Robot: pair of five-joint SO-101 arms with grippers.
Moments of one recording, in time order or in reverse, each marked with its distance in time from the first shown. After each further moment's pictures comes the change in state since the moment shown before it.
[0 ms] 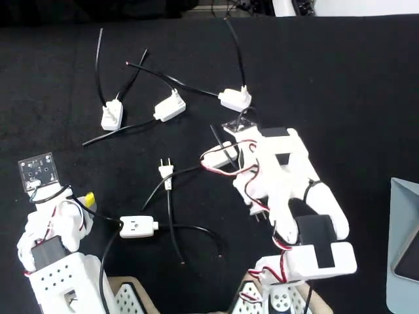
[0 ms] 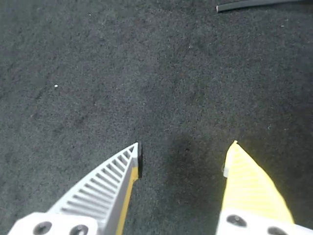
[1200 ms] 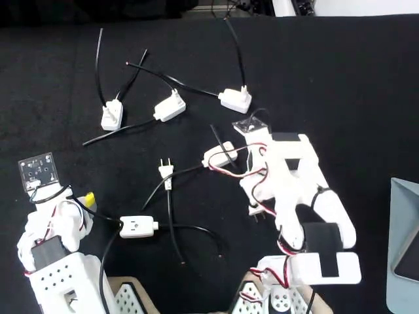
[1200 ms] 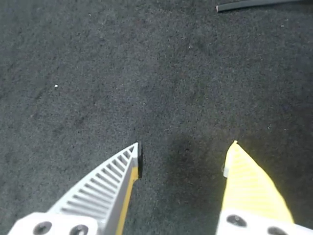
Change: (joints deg) left arm 0.0 0.0 0.0 0.0 0.0; right arm 3.6 -1.7 3.6 -3.8 -0.3
